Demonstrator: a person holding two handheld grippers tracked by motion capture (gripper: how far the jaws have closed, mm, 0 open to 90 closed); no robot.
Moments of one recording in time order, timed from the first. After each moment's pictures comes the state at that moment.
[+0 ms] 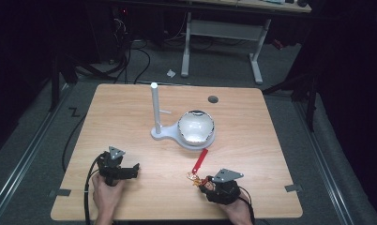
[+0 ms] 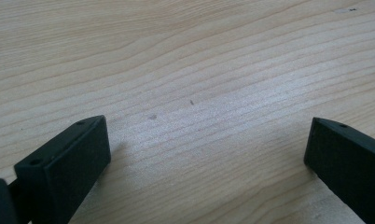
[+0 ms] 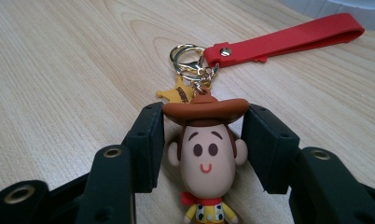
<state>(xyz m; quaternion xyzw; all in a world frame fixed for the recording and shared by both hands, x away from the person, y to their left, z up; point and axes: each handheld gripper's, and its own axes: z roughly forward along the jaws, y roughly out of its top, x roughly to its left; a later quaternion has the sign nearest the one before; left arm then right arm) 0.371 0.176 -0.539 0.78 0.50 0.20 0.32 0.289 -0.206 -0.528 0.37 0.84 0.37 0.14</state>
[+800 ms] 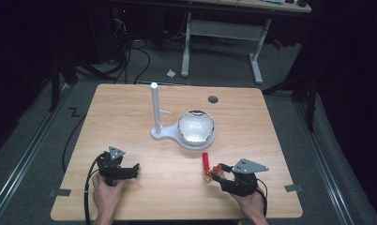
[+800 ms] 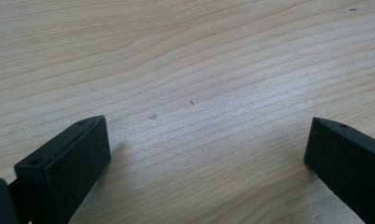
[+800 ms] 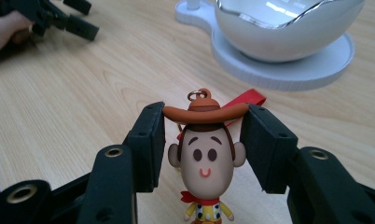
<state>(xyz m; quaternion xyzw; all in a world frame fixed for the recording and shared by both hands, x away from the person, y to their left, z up) 0.371 0.176 -0.539 0.78 0.50 0.20 0.32 0.292 -0.245 -0.477 0.37 0.80 0.44 0.17</state>
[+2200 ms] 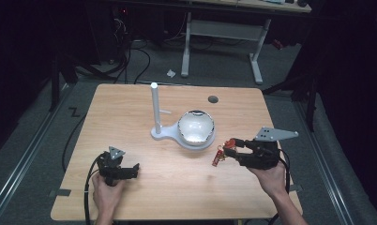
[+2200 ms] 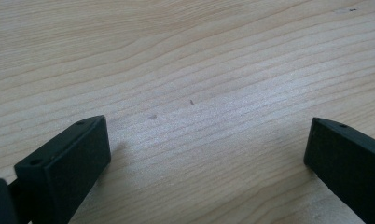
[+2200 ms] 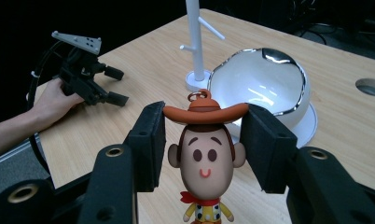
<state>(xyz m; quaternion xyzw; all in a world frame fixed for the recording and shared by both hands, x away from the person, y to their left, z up) 0.371 0.176 -0.539 0.77 0.51 0.20 0.32 0.324 -0.275 -0.371 0.35 0.79 0.48 0.13</state>
